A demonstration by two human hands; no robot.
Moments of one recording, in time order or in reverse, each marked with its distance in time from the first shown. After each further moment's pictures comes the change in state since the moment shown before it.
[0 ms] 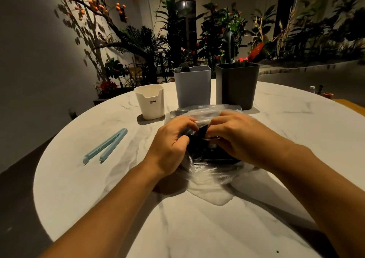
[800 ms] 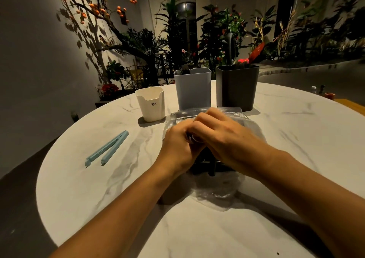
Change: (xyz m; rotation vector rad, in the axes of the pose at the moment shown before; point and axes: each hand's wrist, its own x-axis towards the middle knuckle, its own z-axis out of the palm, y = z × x) left_hand 0.006 0.018 0.019 0.021 0.100 -0.035; right_hand 0.012 -0.014 0.020 -0.086 0.322 -0.187
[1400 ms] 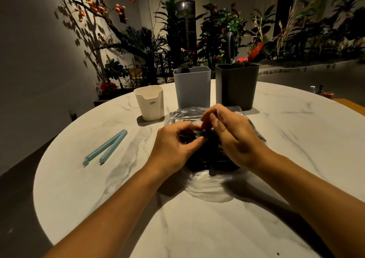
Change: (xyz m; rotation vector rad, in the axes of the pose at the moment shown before) left_hand -0.004 -0.011 -0.014 -0.111 -0.022 0.013; right_hand -0.008 0.001 0.005 0.637 0.098 0.637
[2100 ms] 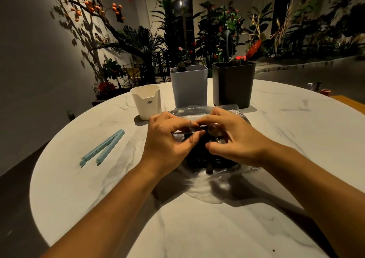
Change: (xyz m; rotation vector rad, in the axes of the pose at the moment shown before) left_hand 0.002 0.000 -0.004 0.302 0.196 0.304; right_hand 0.000 0.002 -0.019 -0.050 -0.290 0.055
